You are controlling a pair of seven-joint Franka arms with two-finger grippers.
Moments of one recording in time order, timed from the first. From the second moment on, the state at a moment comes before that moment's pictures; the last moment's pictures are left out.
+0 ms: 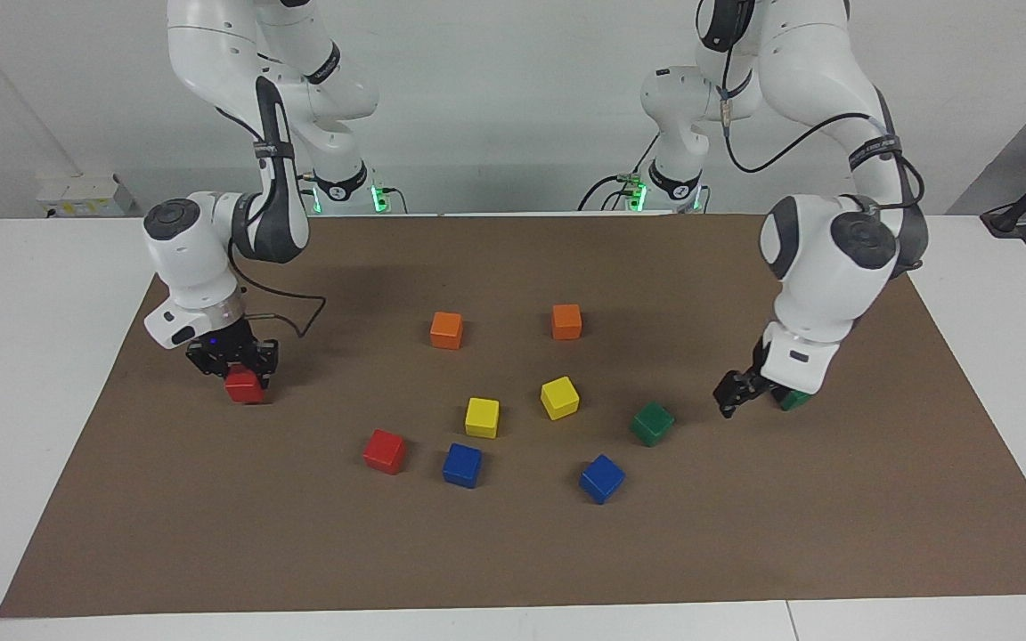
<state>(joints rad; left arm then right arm) -0.17 0.46 -0.08 -1.49 0.06 2.01 -0.52 -0.01 0.16 -0.11 -2.25 -0.01 2.59 -0.12</state>
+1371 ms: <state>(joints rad) -0.35 0.56 -0.03 -1.60 0.12 2.21 -0.89 0.26 0.46 -0.10 -1.59 -0.01 2.11 0.53</state>
